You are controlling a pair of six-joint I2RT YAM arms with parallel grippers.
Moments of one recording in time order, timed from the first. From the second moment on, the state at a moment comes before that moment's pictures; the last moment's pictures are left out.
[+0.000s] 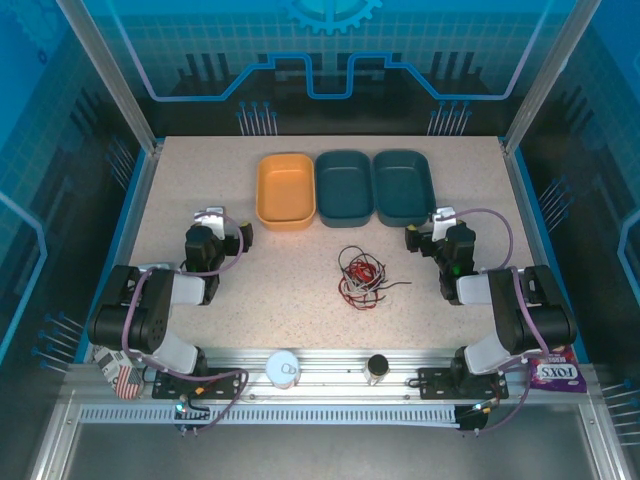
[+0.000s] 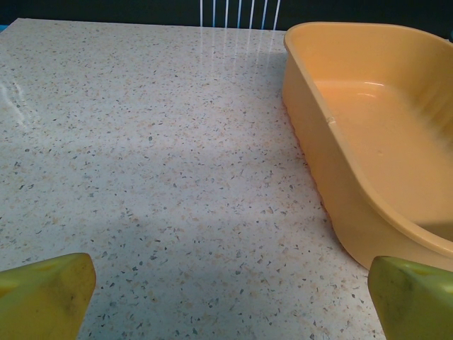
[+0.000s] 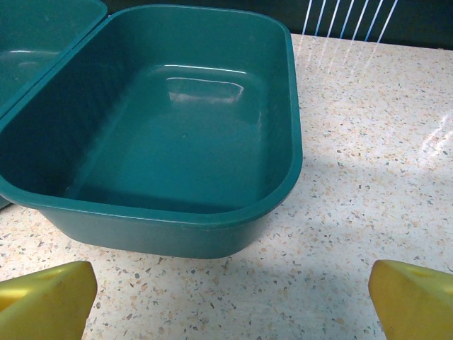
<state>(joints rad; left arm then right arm) -0.03 1.54 0.36 0.82 -0.02 -0.09 0.08 1.53 0.37 0.78 0.02 -0.06</state>
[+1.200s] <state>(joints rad) -0.09 0.79 0.36 0.36 -0.11 -0.30 0.46 0.96 0.69 -0.22 0.52 0.15</state>
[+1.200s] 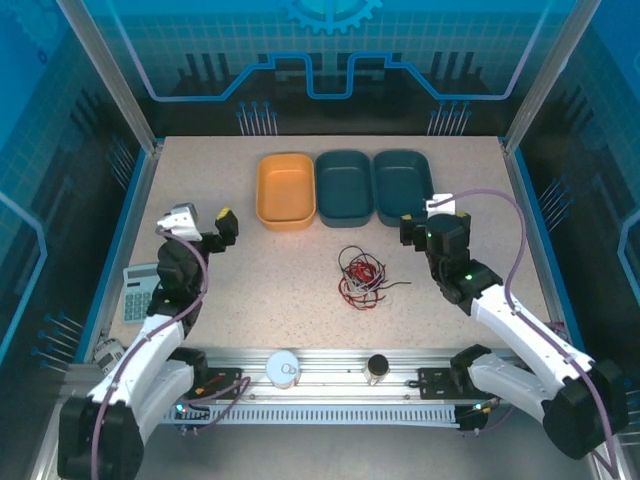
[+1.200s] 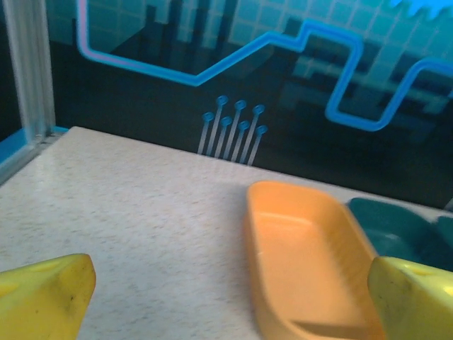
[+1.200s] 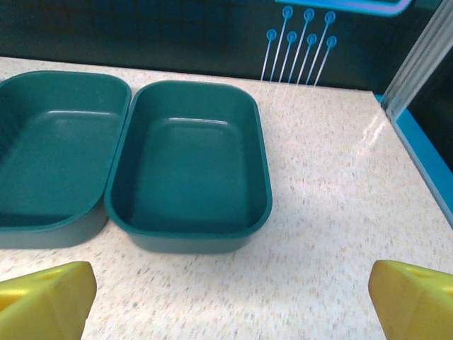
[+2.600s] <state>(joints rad) -0.74 1.66 0.71 0.28 0.22 -0.78 0.54 1.57 1.03 -0.71 0.03 0.47</state>
